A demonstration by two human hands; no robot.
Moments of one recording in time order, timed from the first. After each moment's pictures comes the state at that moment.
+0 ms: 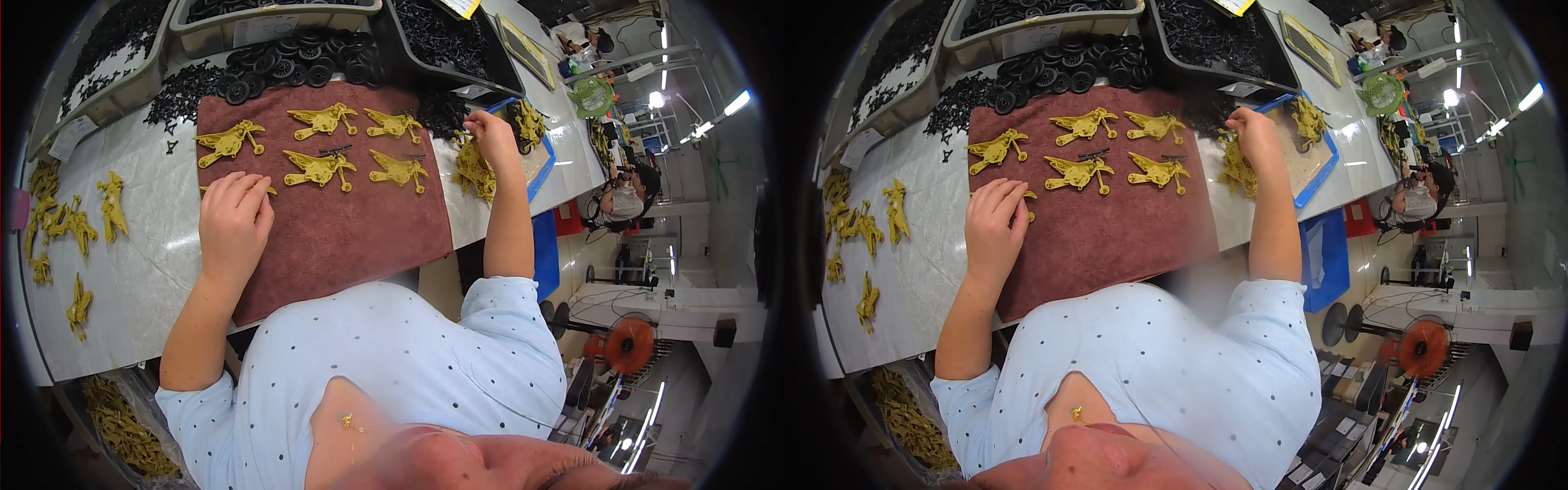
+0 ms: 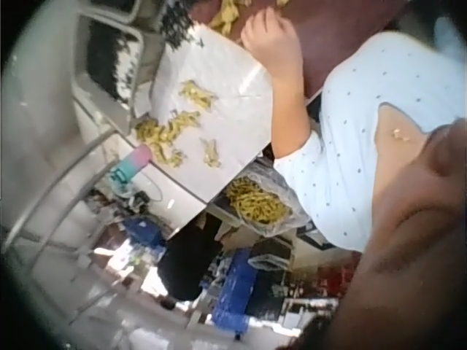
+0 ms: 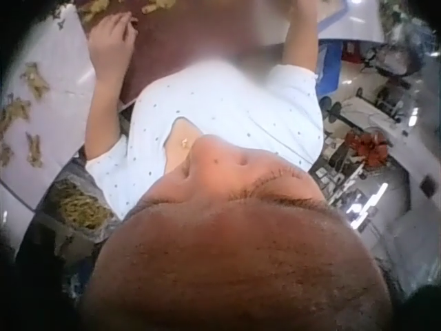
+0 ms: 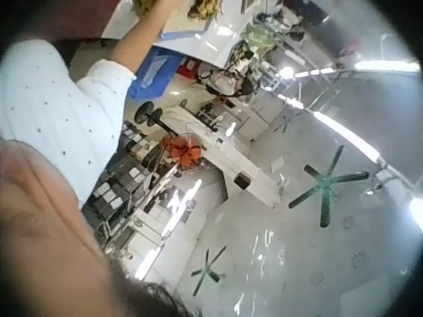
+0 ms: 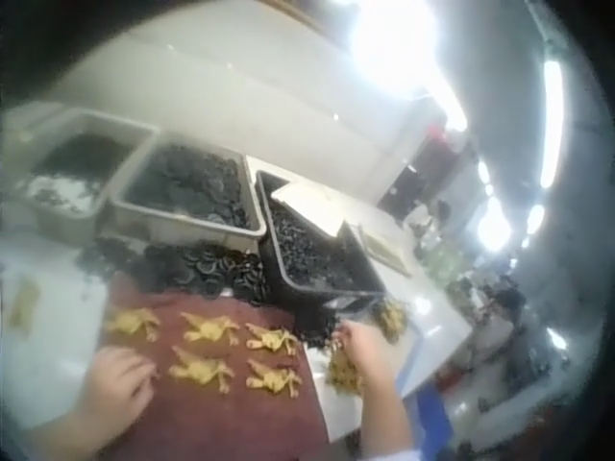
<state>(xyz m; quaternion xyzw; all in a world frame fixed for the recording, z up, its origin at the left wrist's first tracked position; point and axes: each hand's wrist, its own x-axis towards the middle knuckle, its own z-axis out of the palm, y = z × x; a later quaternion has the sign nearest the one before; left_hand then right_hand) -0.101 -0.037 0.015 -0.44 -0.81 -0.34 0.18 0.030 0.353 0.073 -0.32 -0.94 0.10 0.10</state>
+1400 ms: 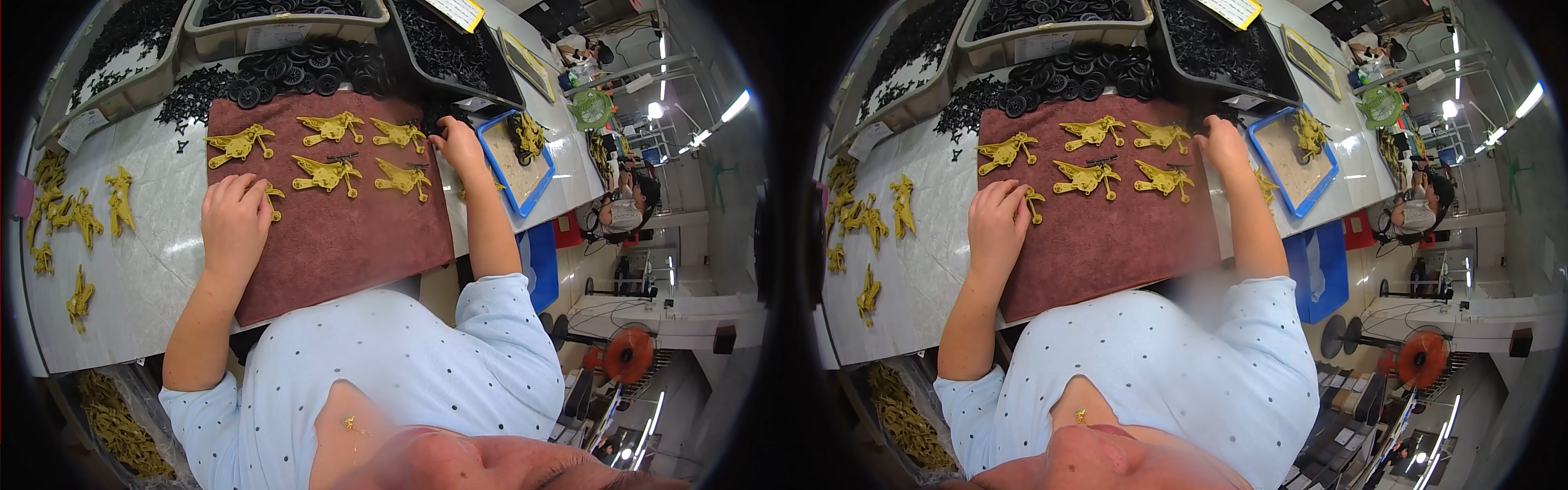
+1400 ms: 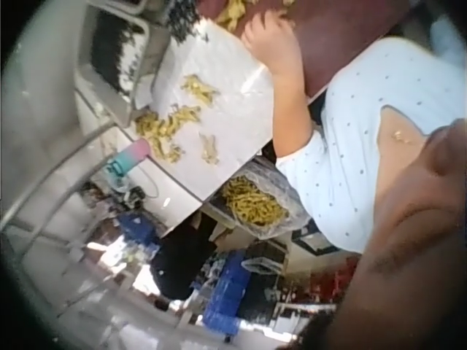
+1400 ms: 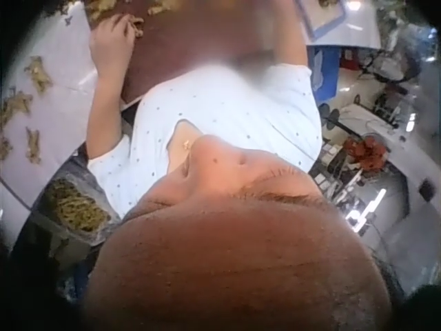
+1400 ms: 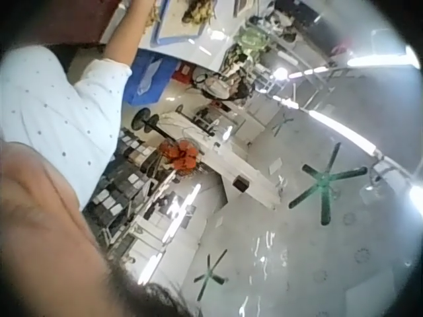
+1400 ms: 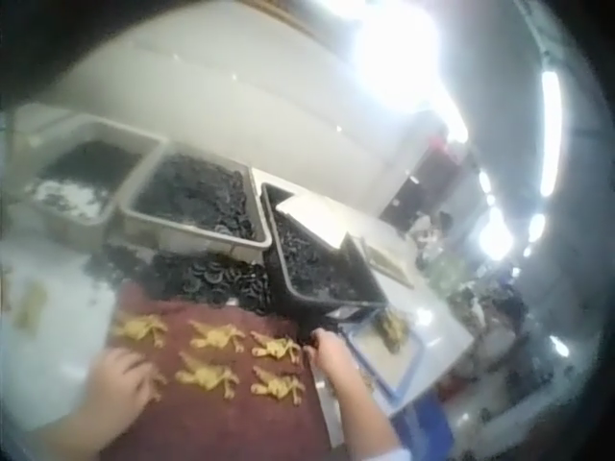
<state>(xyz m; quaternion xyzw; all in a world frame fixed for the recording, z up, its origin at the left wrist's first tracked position) -0.110 -0.039 0.008 -0.40 -0.84 -0.31 0.18 -0.006 0.350 0.020 -0.28 -0.96 0.04 0.07</state>
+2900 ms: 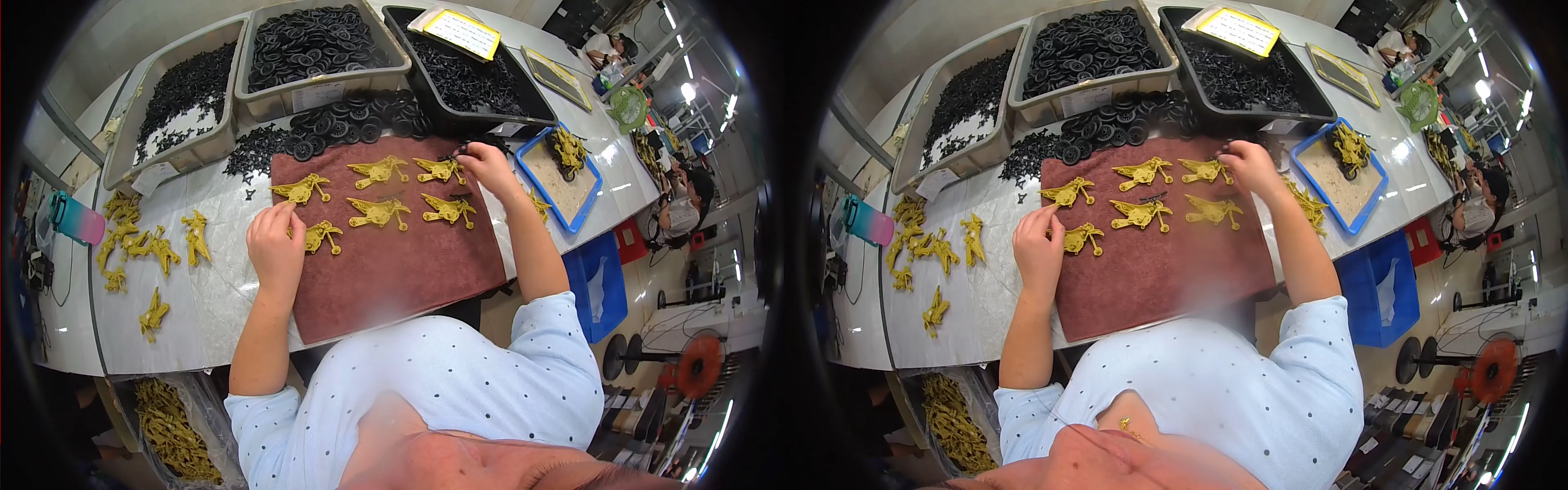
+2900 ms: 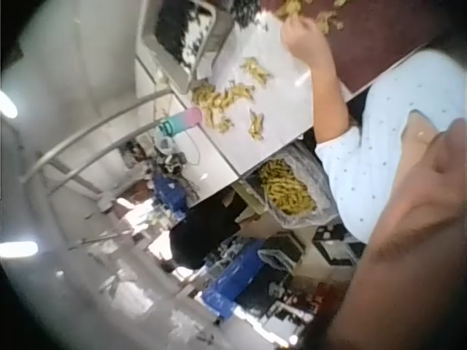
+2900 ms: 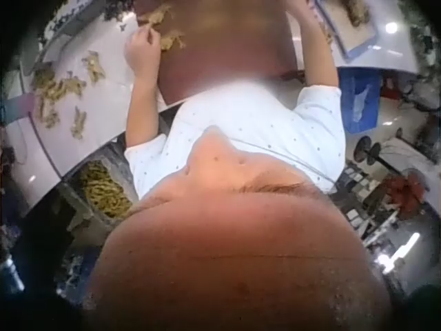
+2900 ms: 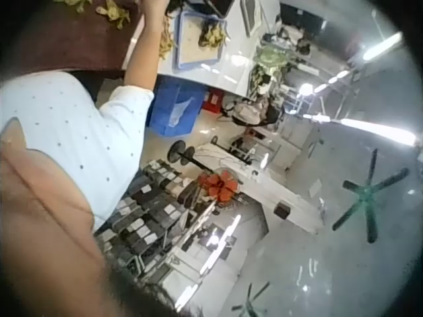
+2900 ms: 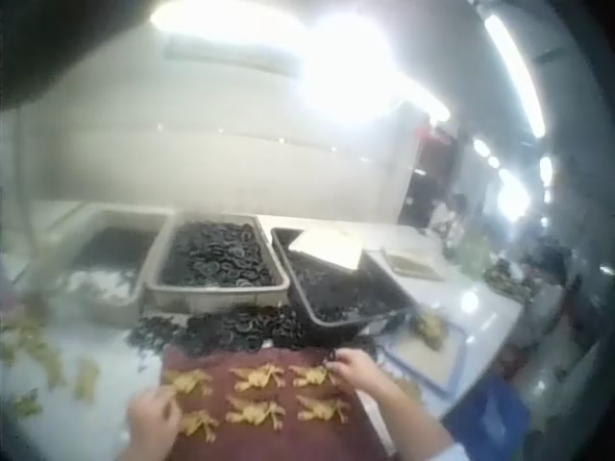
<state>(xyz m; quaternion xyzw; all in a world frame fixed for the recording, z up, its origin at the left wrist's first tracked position) -0.126 -0.050 0.012 -0.31 -0.86 -0.33 0.24 -0.011 0.313 0.048 -0.23 -0.89 0.39 0.11</state>
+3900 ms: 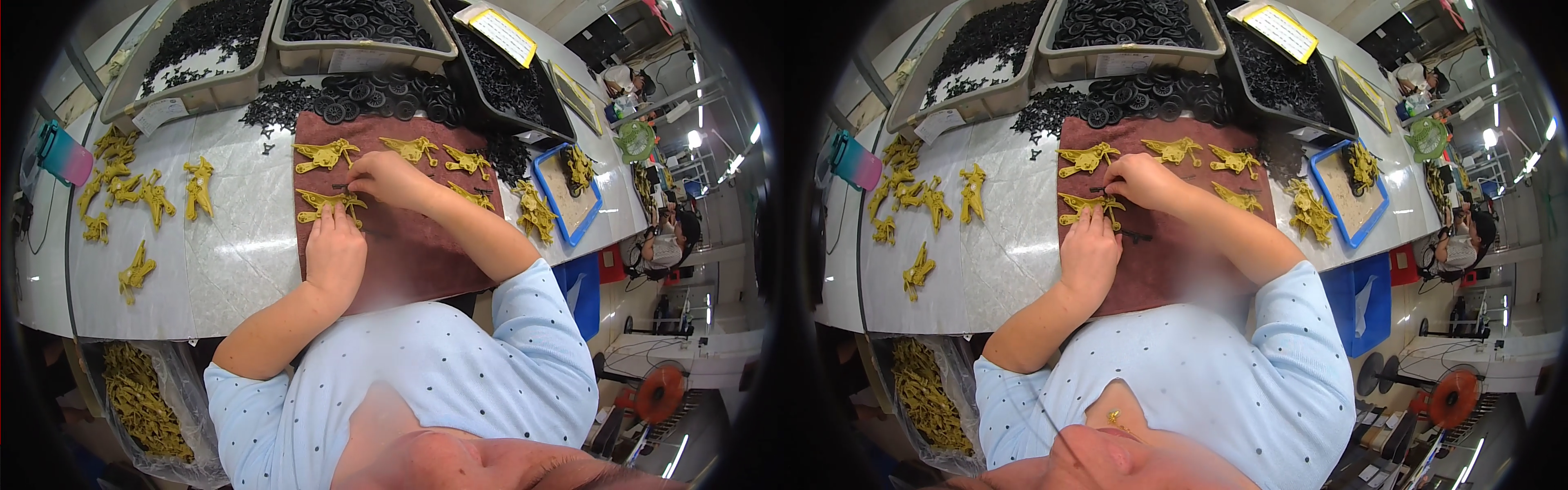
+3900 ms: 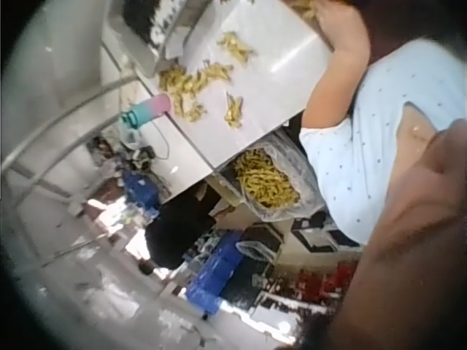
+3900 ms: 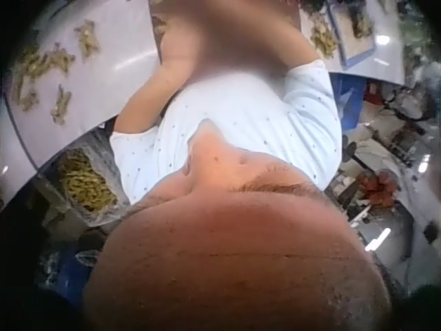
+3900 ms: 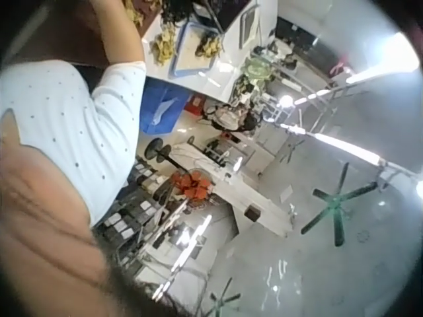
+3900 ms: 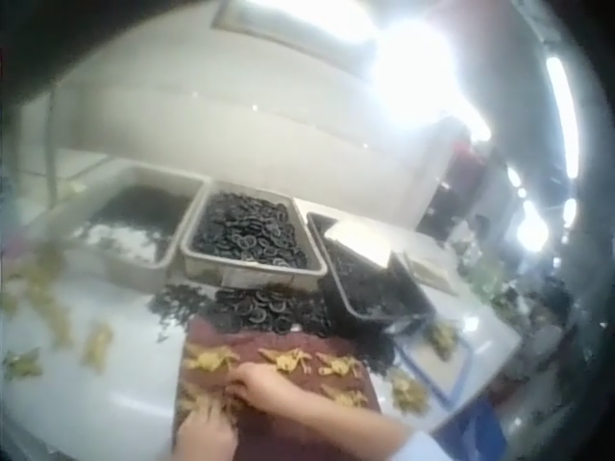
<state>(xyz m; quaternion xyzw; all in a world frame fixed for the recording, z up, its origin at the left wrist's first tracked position) -0.067 -0.047 -0.009 -0.41 -0.89 -0.16 0.09 -0.105 0.131 0.032 0.11 -0.95 0.28 -0.03</state>
